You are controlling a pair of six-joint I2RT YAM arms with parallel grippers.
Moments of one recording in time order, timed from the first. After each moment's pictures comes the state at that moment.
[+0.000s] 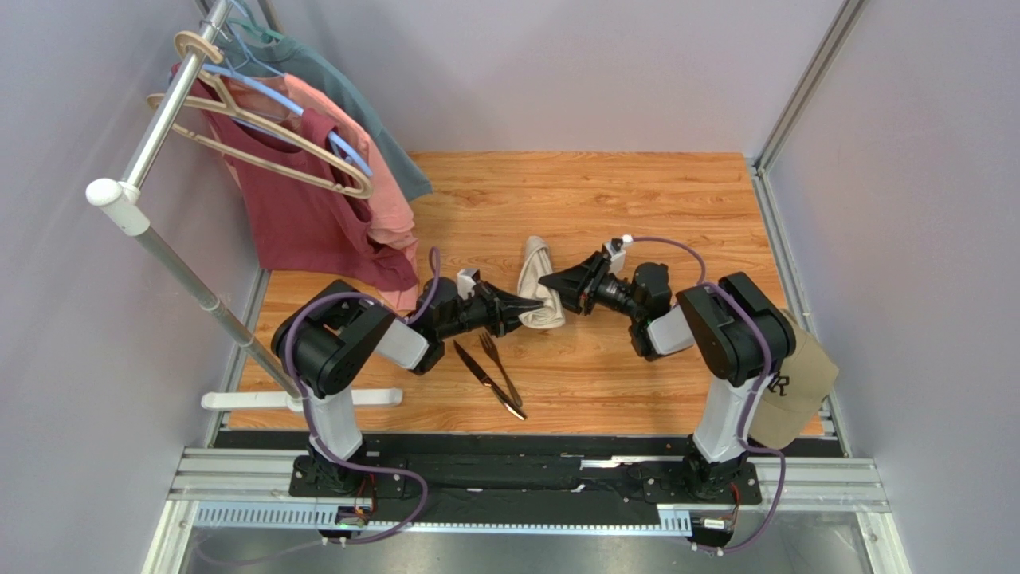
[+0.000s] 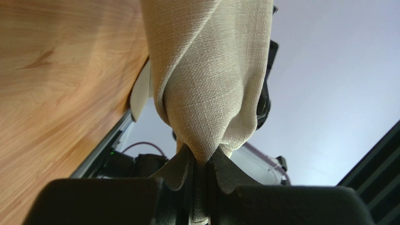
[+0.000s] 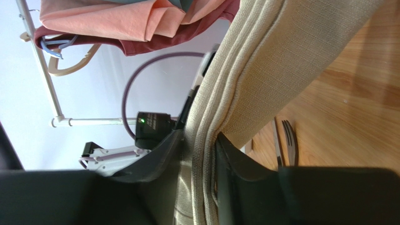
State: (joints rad) left arm -0.60 1.83 0.54 1.11 0.50 -1.90; right arm 0.34 1.89 0.57 1.31 -0.71 1.58
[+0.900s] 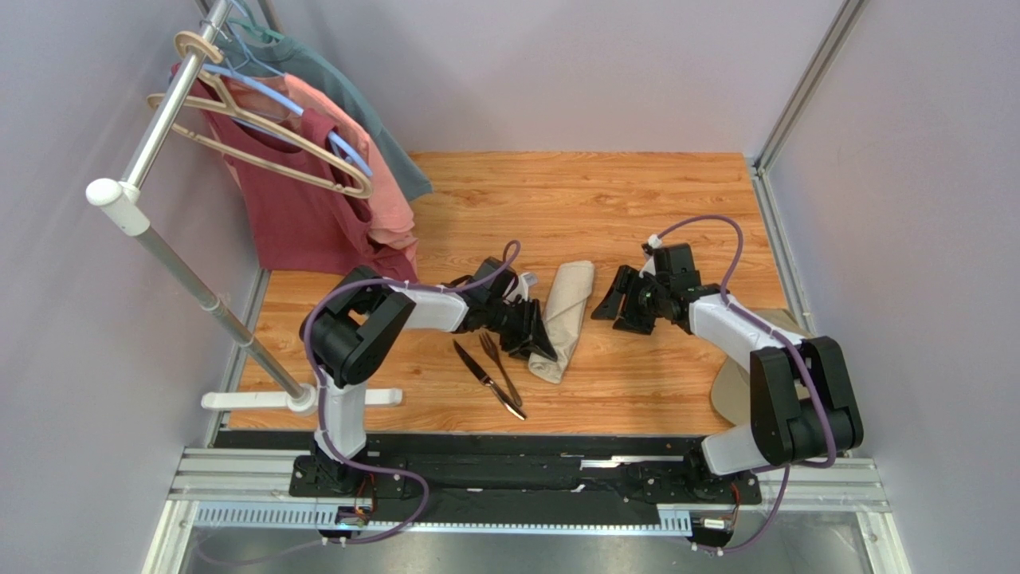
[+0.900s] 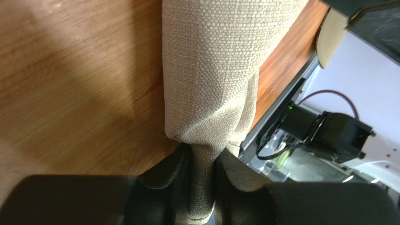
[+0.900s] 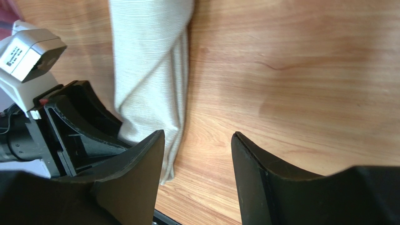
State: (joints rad) left arm -0.70 1.95 0.99 0.04 0.66 -0.85; right arm 0.21 1.44 0.74 -0.25 -0.35 0.58
